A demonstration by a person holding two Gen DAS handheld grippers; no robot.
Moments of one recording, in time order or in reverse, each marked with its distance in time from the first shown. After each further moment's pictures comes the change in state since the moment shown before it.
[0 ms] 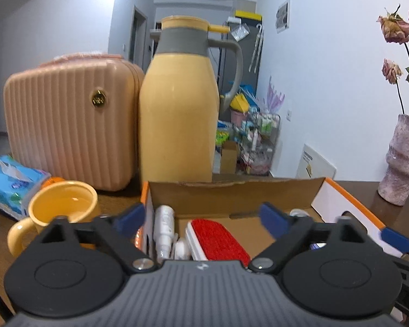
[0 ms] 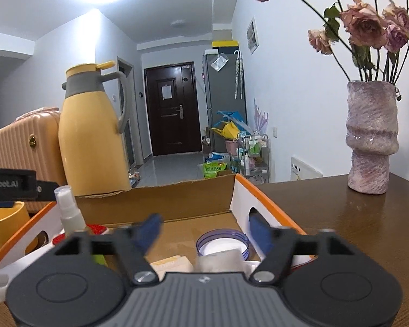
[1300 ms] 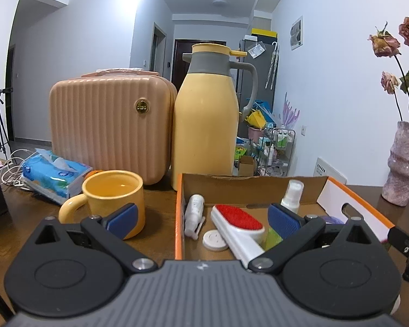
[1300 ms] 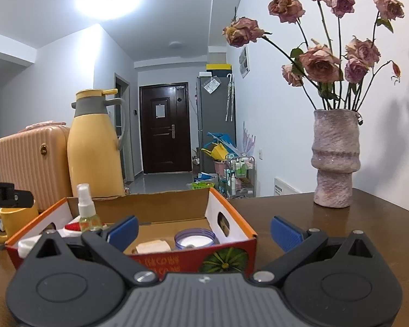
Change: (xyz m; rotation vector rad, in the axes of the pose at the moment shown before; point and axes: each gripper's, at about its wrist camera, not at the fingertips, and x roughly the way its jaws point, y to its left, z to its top) left arm -0.074 0.012 -0.031 -0.023 -0.082 0.083; right arm -0.092 -0.021 -0.015 -0.040 -0.091 -0.045
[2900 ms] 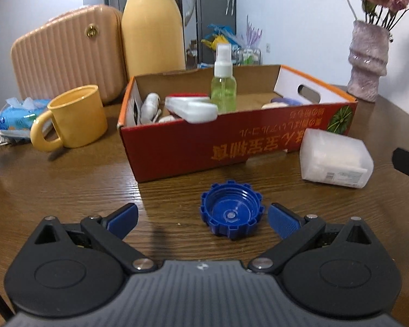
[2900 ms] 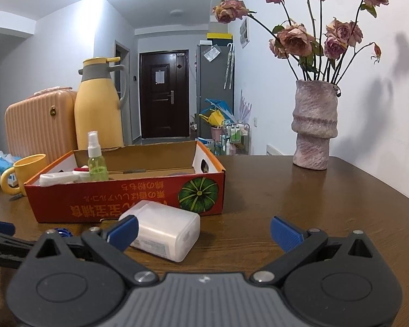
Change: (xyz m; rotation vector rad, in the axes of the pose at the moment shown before) left arm -0.032 -0.037 -0.082 0.186 0.316 -0.099; right arm -0.071 -0.021 -0.026 -0.036 0.164 -0.011
